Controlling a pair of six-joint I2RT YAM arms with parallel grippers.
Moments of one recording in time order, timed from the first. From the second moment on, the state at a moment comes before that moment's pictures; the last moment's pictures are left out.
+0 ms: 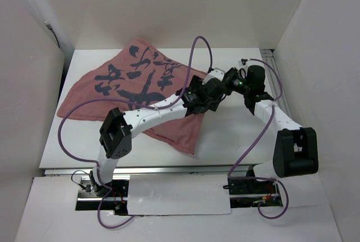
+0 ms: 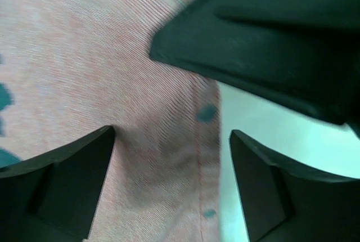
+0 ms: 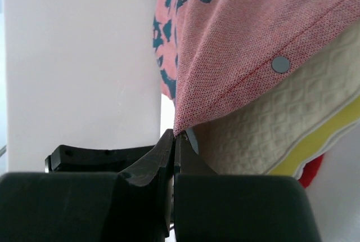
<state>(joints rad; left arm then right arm) -1.01 2.02 1.87 -0.62 -0.58 -0.33 0.08 1.41 0.87 0.23 -0.70 1.03</state>
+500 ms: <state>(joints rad) -0.94 2.04 1.84 -0.53 -0.73 -0.36 0.04 1.40 0.88 0.16 -0.74 1.00</state>
